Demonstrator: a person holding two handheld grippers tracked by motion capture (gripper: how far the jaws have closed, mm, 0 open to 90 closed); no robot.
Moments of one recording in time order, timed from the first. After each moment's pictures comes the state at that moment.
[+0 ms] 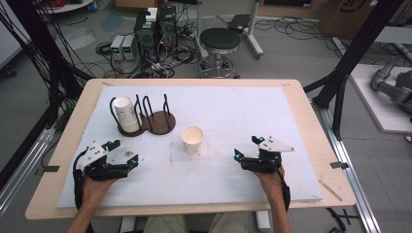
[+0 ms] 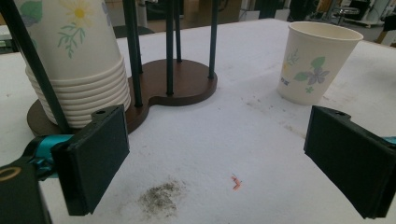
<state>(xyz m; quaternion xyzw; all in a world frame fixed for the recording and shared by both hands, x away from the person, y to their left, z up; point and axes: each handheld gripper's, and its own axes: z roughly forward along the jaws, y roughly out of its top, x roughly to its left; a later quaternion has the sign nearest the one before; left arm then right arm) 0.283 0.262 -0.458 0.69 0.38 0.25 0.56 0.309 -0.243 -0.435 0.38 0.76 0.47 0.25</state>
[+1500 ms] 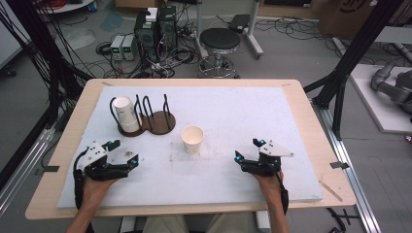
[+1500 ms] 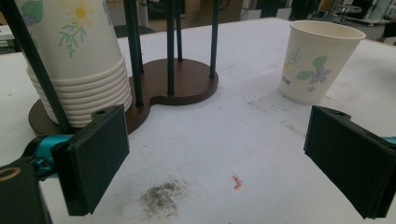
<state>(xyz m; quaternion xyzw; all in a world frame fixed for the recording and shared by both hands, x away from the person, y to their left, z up) 0.283 0.261 -0.458 0.70 0.38 0.26 0.56 0.306 -0.244 -0.450 0.39 0.75 0.48 0.26</state>
